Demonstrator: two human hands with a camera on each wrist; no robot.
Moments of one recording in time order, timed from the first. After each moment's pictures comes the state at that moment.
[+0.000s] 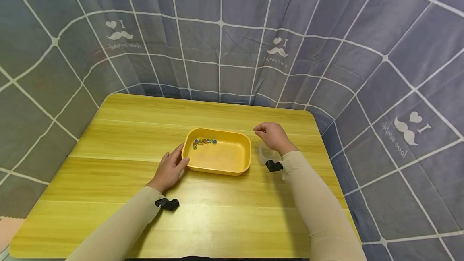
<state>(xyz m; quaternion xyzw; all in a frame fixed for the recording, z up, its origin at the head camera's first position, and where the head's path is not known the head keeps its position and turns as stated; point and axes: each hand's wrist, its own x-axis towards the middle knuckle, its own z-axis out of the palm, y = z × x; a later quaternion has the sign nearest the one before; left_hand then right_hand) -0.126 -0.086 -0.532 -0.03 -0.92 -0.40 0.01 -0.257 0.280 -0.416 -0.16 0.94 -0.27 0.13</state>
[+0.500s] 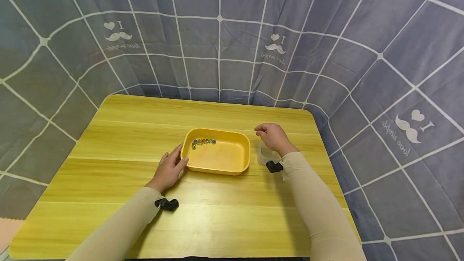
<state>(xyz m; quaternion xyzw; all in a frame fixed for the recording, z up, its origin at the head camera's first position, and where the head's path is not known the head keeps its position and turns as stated) -0.111 -0.118 -0.529 -0.06 -0.92 -0.40 0.00 -0.214 0.261 -0.416 -0.10 0.94 -0.28 0.14</state>
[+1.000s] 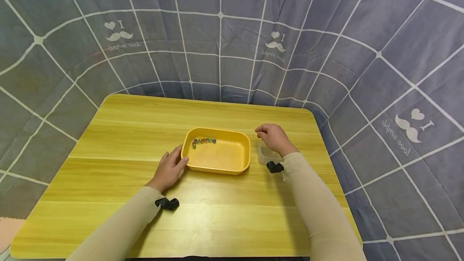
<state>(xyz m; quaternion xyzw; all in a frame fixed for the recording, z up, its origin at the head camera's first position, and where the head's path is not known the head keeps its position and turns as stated) -0.104 -0.115 -0.522 -0.05 -0.92 -0.39 -0.01 -0.209 0.265 -0.417 -0.10 0.94 -0.28 0.14</state>
